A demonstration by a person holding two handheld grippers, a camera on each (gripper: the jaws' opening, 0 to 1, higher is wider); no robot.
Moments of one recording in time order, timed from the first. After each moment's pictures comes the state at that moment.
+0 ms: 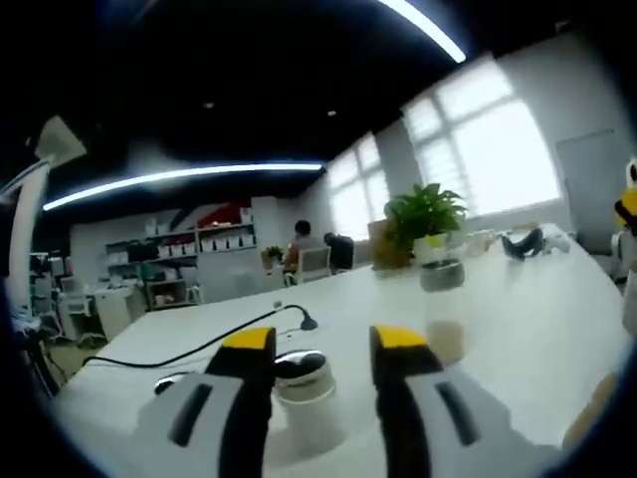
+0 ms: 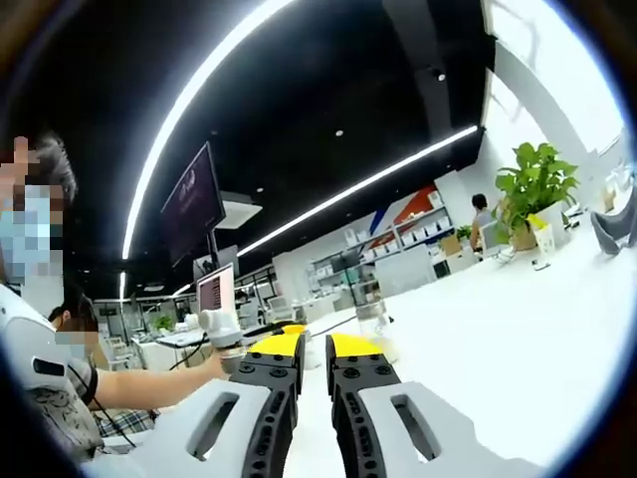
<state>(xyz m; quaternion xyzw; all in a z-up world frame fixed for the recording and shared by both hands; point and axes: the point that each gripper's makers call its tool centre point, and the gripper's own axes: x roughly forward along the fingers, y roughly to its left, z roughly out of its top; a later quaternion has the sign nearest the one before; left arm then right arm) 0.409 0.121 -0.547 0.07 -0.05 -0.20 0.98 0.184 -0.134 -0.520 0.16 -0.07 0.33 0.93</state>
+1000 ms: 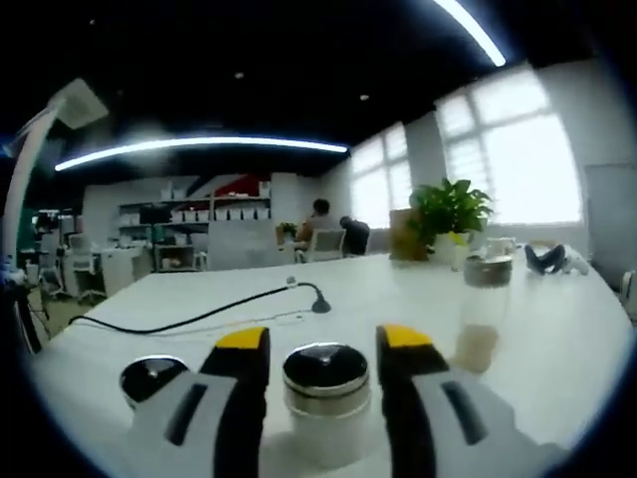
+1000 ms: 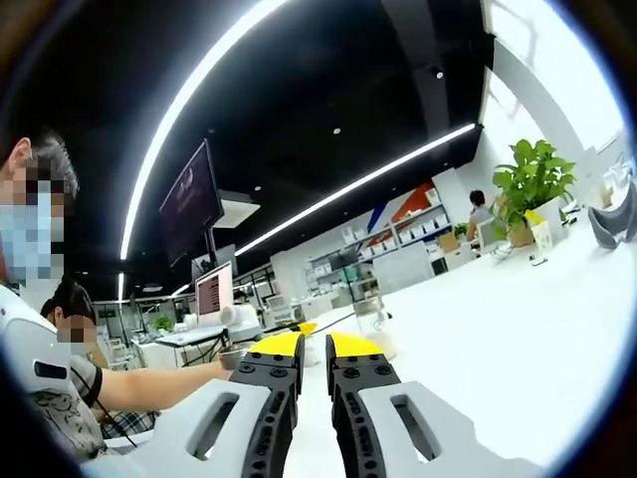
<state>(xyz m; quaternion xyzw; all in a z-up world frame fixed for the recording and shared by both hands) 0.433 0.122 -0.571 0.01 0.01 -0.18 0.98 0.187 -0.143 -0.523 0.18 -0.06 0.32 0.93</state>
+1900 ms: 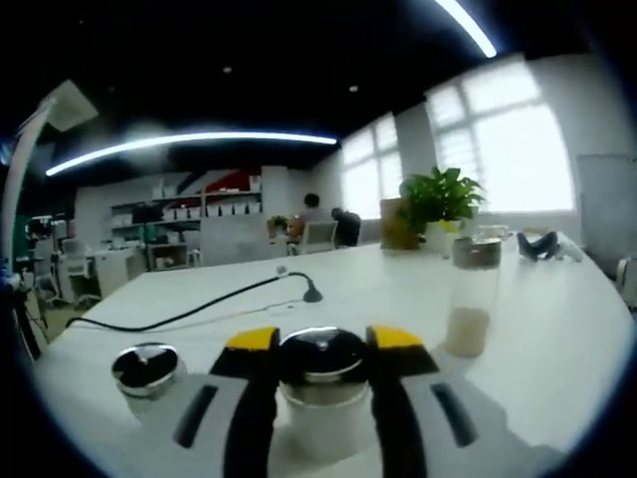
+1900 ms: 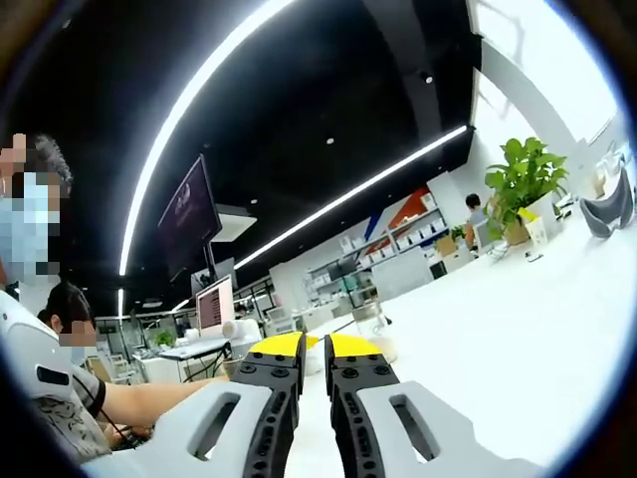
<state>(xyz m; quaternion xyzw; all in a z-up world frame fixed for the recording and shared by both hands) 0.423 0.114 -0.574 0.03 0.02 -0.19 0.98 0.176 -0.153 -0.520 0.21 -0.08 0.31 0.92</state>
